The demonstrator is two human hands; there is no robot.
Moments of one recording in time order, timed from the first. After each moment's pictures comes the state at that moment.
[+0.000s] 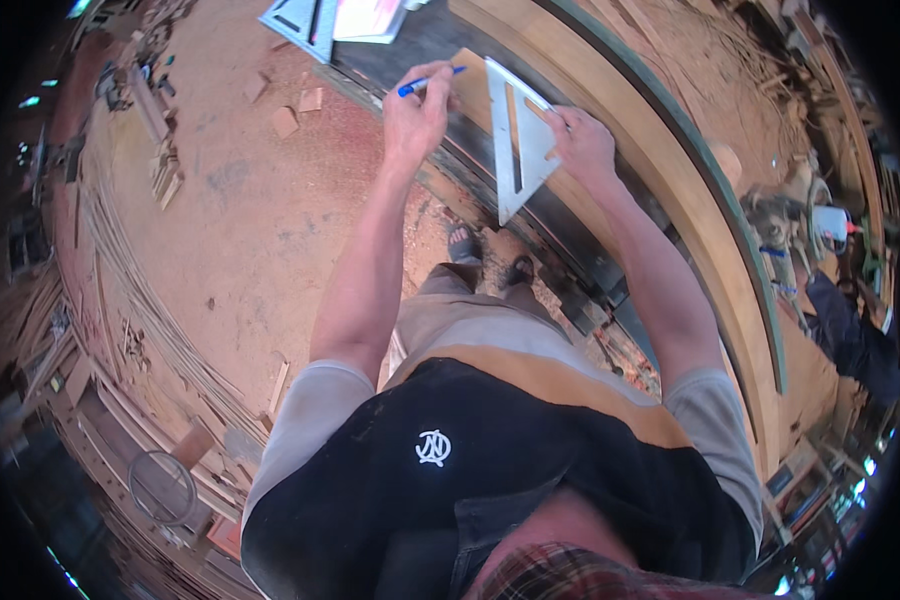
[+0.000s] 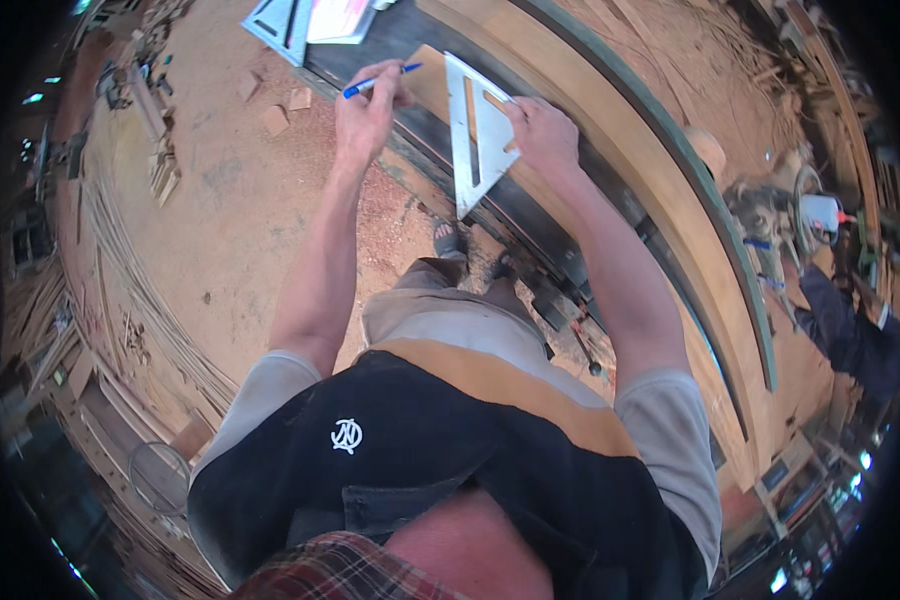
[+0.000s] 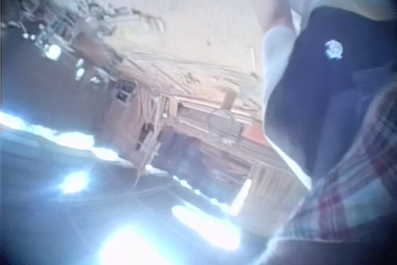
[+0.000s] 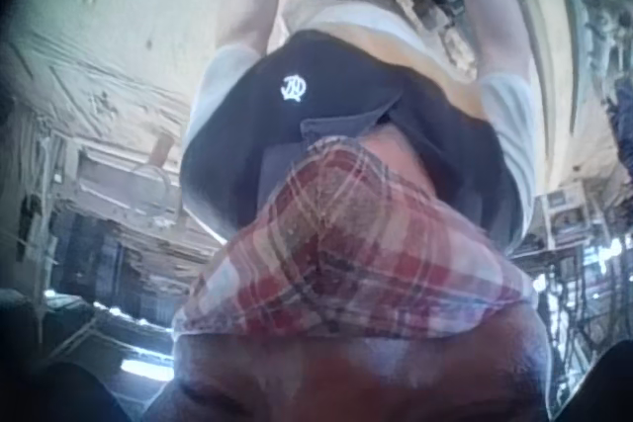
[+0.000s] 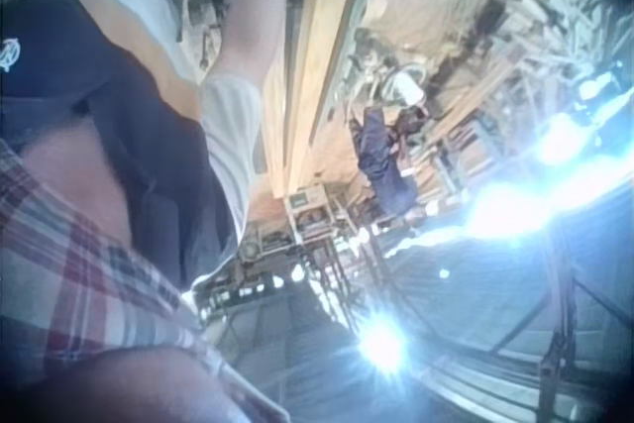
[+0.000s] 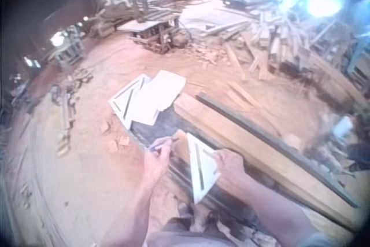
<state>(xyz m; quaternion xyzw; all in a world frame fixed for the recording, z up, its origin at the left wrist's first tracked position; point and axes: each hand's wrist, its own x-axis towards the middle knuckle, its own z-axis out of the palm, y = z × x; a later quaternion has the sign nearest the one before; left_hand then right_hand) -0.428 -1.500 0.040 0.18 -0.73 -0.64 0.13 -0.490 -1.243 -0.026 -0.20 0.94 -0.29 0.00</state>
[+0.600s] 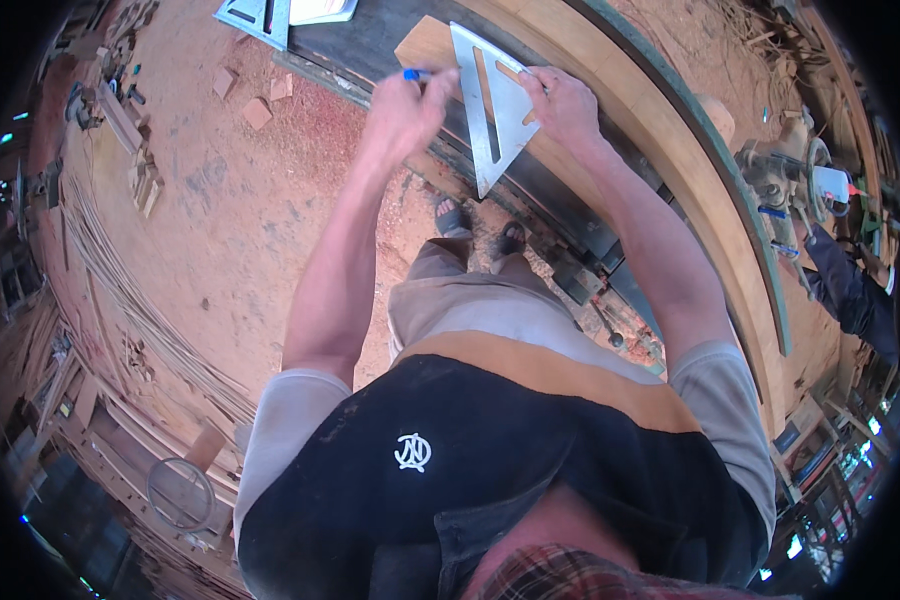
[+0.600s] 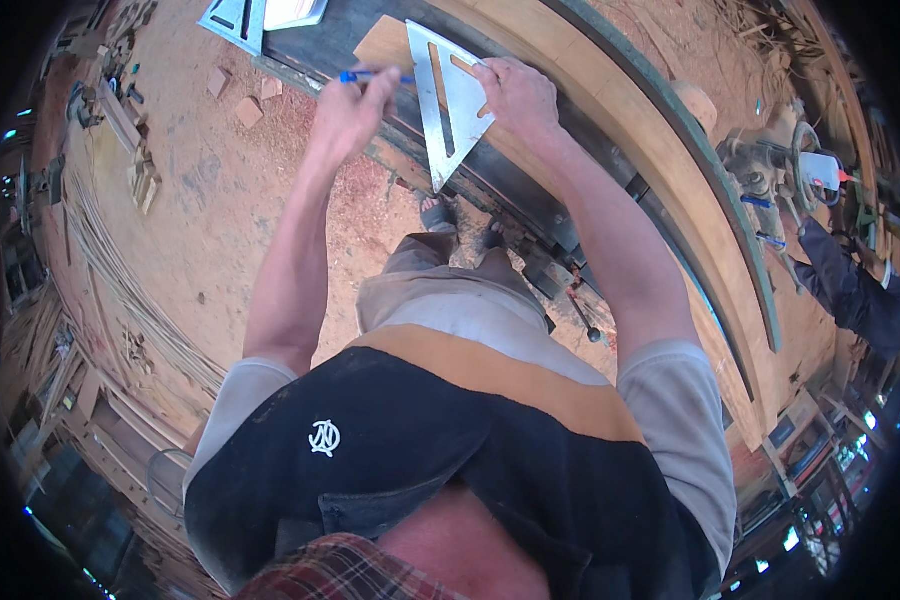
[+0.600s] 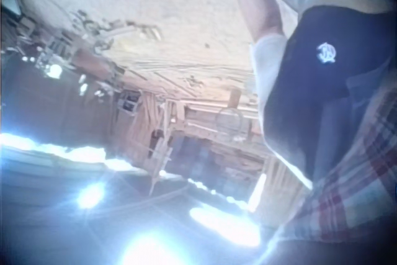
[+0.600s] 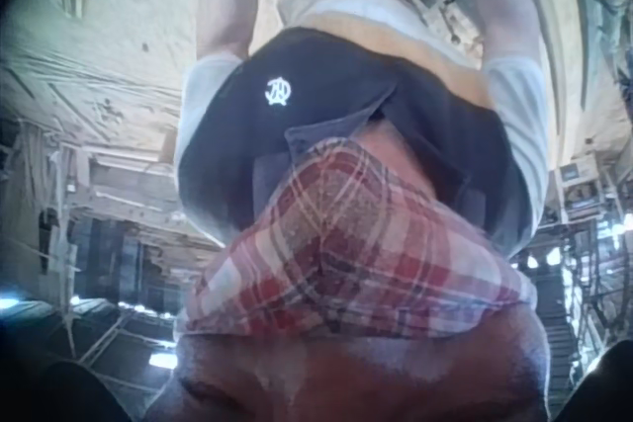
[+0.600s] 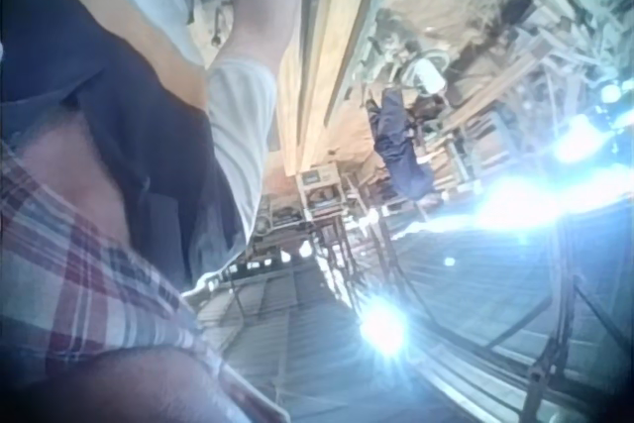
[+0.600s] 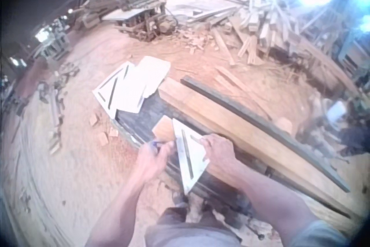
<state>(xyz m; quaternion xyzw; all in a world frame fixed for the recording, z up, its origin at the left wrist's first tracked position) -0.411 -1.488 0.053 0.11 -0.88 -0.46 -0.04 -0.490 -1.245 -0.025 -0.20 0.93 -0.30 0.01</state>
